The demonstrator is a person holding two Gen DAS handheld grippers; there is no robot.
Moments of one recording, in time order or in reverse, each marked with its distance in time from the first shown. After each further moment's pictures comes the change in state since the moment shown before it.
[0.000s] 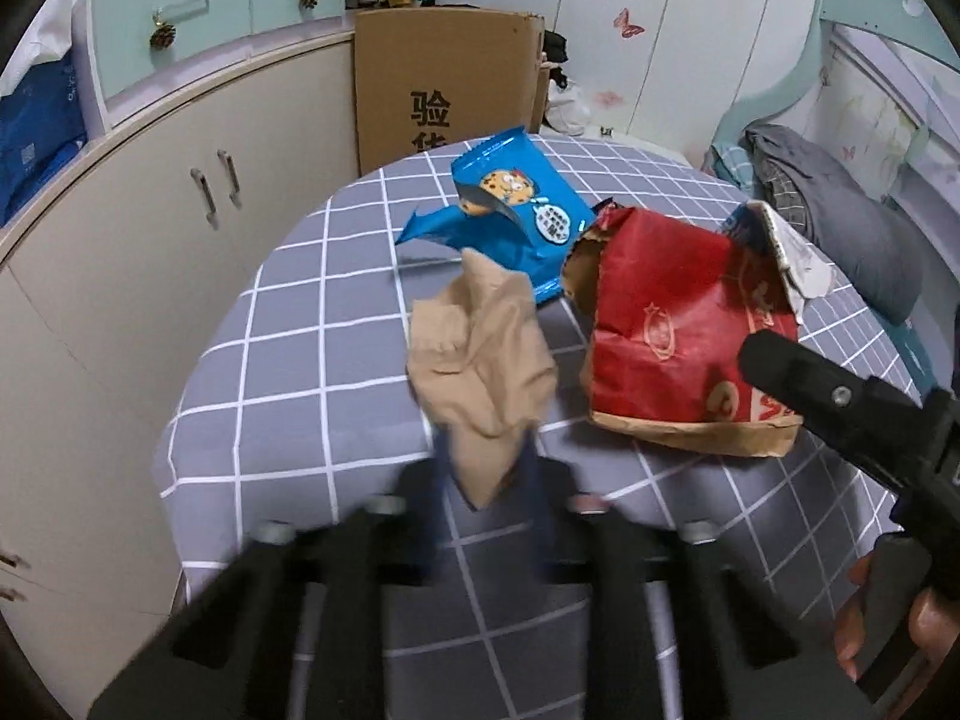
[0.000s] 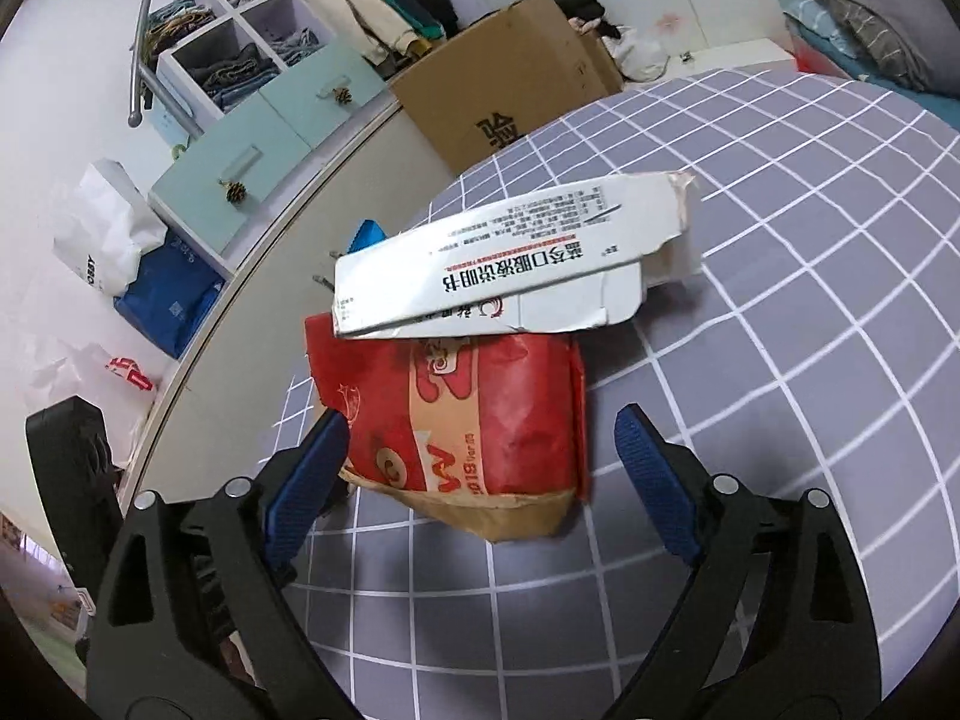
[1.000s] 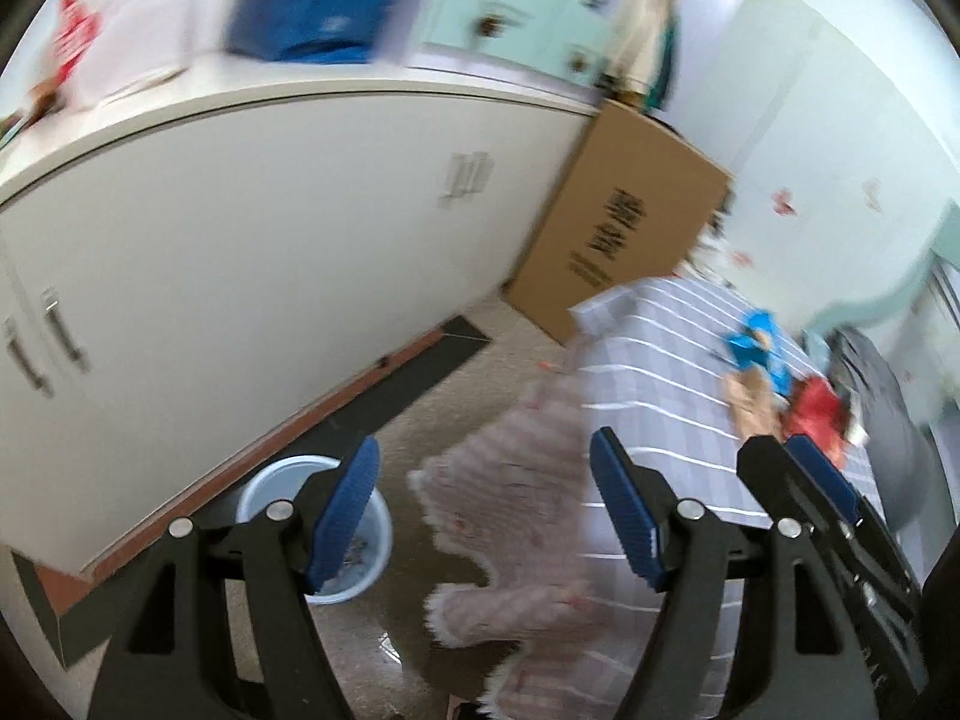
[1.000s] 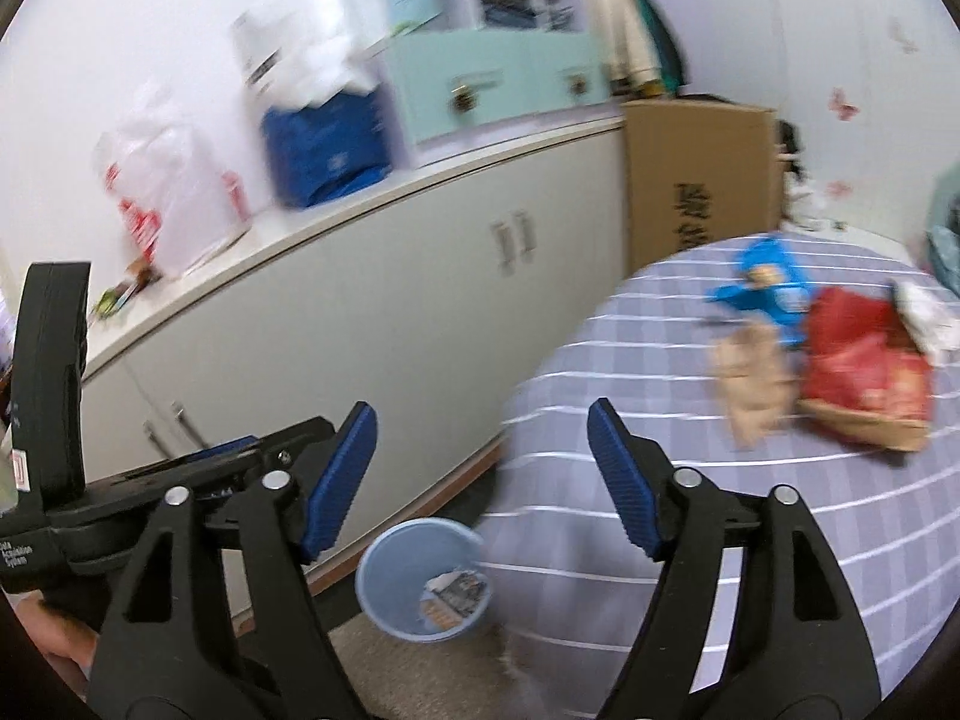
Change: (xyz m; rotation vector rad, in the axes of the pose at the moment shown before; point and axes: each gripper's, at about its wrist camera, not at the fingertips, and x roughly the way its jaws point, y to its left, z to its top) left arm -0.138 0.180 -0.089 -0.440 -0.180 0.101; right arm -0.003 0.223 -0.114 -0.510 -0.074 0.028
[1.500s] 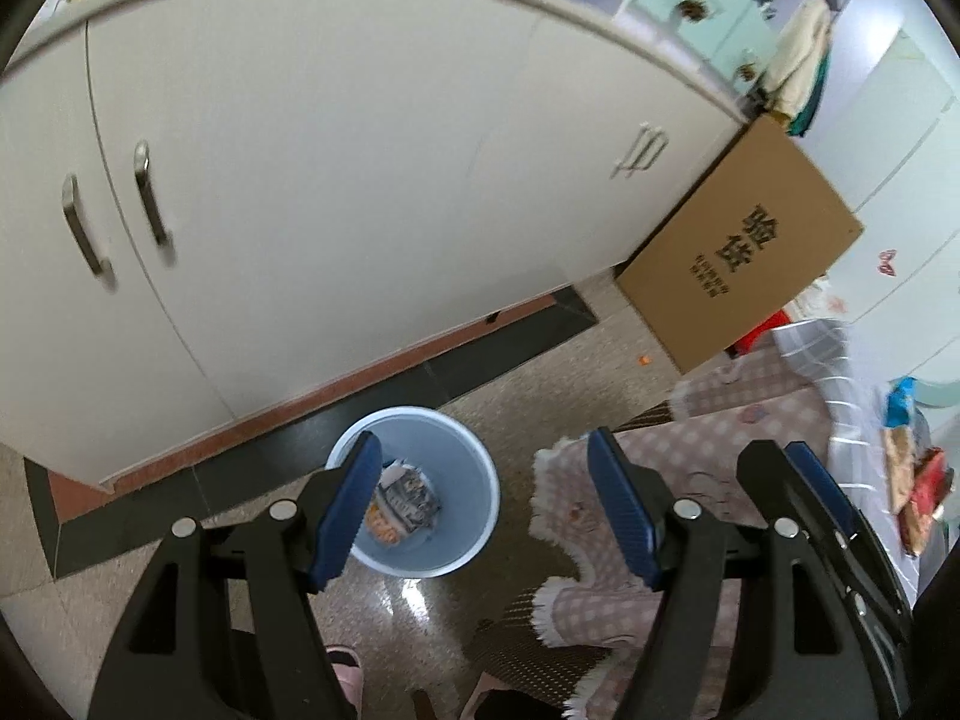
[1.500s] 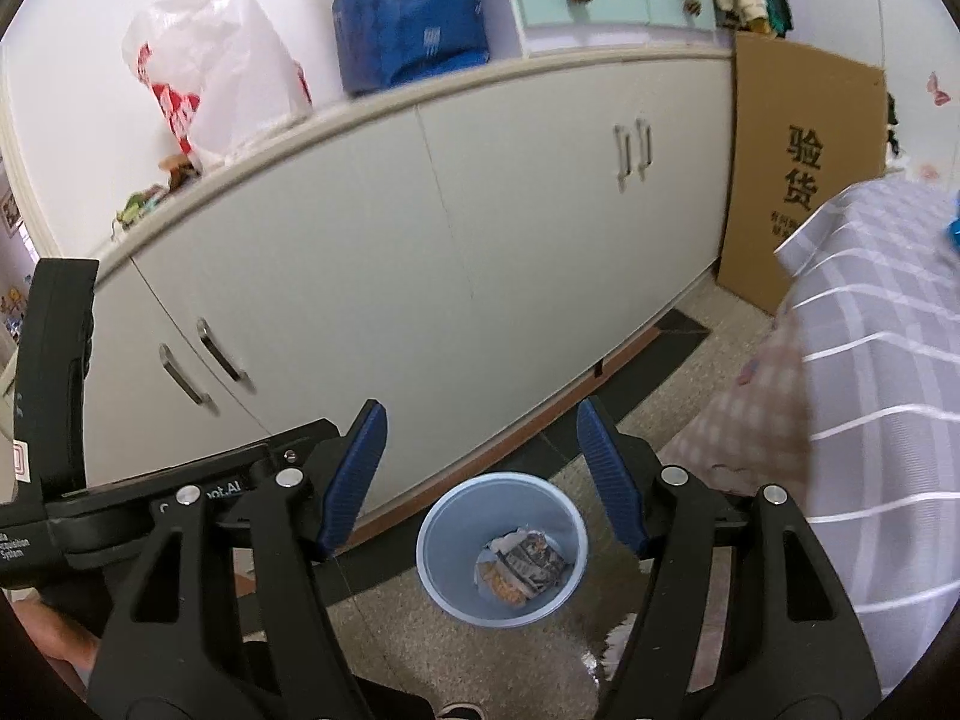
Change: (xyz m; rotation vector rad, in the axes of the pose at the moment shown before) left arm 0.033 0.169 -0.016 -0.256 0.084 0.168; right arm 0.125 0.117 -0.048 -0.105 0.184 0.155
